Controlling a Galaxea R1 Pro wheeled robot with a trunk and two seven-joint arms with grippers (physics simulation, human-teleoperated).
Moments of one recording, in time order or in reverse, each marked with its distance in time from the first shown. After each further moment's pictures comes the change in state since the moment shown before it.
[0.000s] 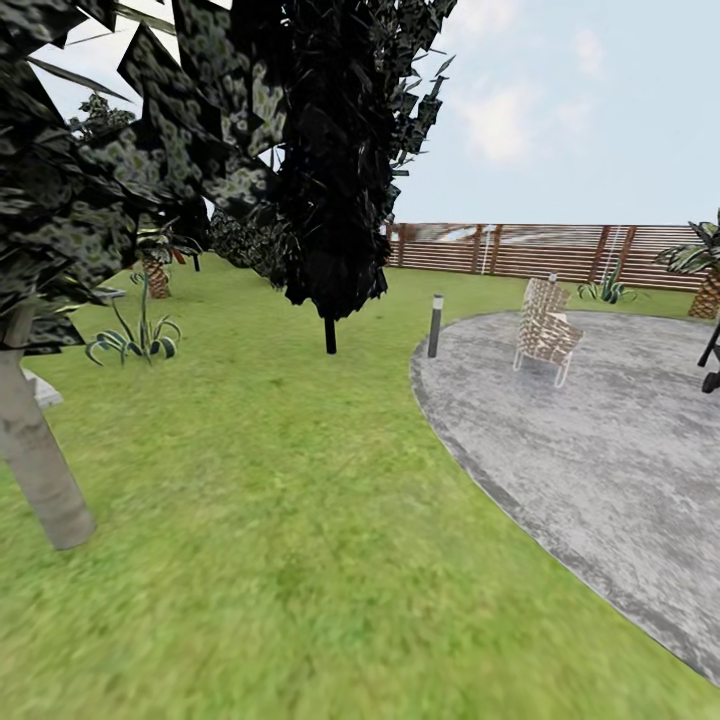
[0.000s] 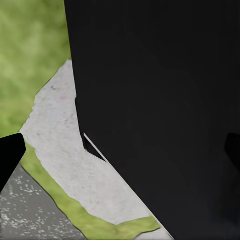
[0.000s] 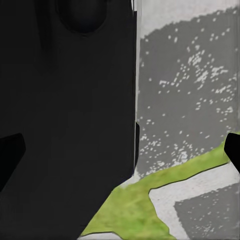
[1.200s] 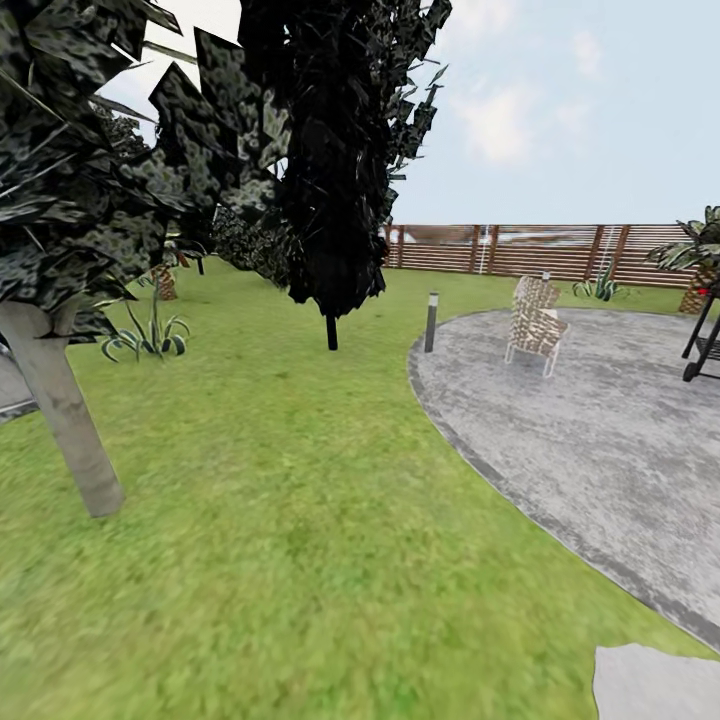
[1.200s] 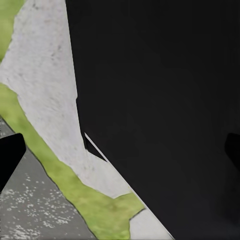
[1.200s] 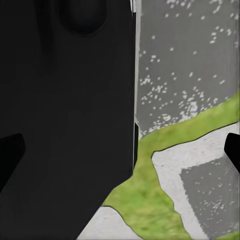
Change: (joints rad) left arm 0.000 0.001 0.000 0.000 0.001 0.000 0.000; right arm 0.000 -0.001 0.001 -0.003 0.003 0.002 0.000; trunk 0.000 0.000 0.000
